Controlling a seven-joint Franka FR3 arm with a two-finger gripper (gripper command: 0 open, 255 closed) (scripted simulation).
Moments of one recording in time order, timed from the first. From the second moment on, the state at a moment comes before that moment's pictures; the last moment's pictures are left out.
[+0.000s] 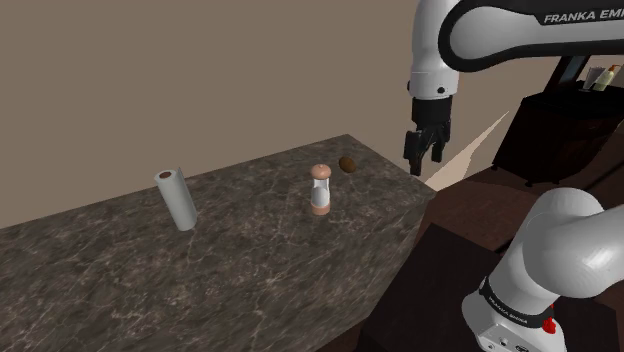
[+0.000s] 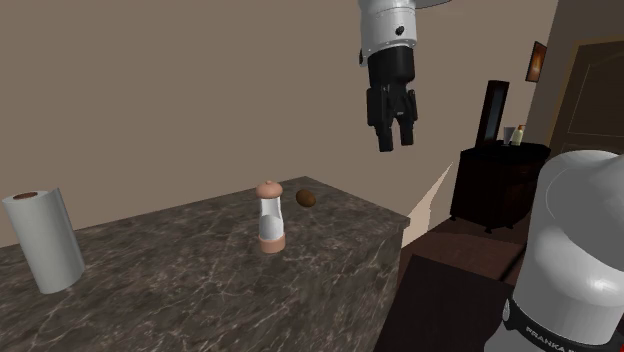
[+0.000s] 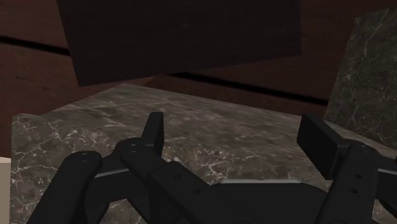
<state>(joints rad) 0.00 -0.75 -0.01 -2.45 0.05 1.49 0.14</state>
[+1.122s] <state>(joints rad) 0.00 -0.16 0.03 -2.10 0.05 1.75 0.22</state>
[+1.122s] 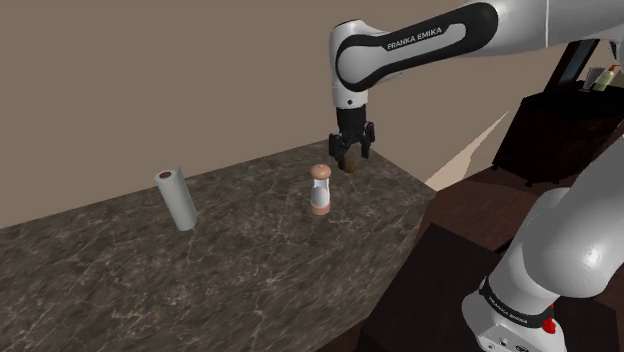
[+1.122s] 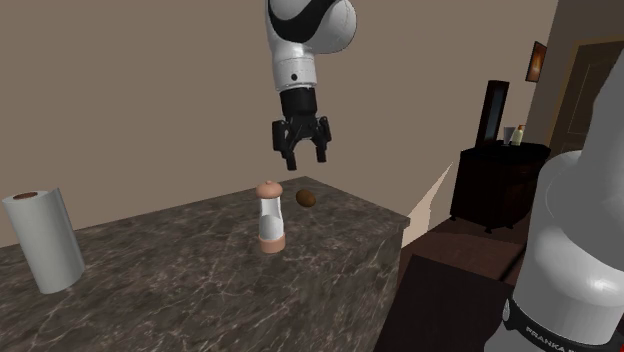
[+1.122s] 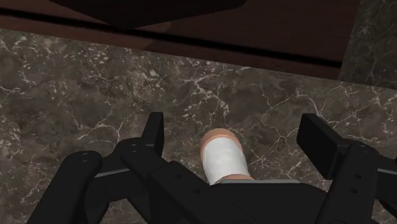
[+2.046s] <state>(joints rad) 0.00 0.29 0.03 -1.70 0.02 1.80 0.27</state>
